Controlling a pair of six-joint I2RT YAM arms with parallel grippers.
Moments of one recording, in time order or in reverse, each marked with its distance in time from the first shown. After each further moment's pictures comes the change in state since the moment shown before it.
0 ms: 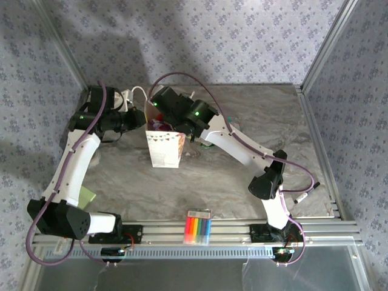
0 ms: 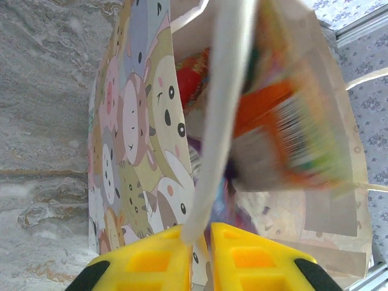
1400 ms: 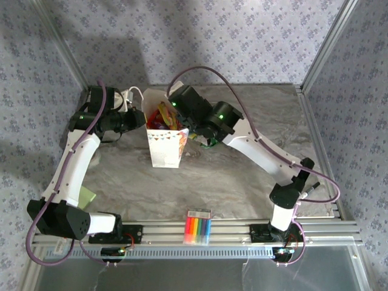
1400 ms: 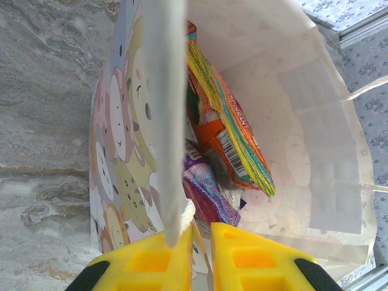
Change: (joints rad) left arm 0.000 -0.002 0.000 -0.006 -0.013 -0.004; right arm -0.011 -0.241 -0.199 0.011 -0.085 0.186
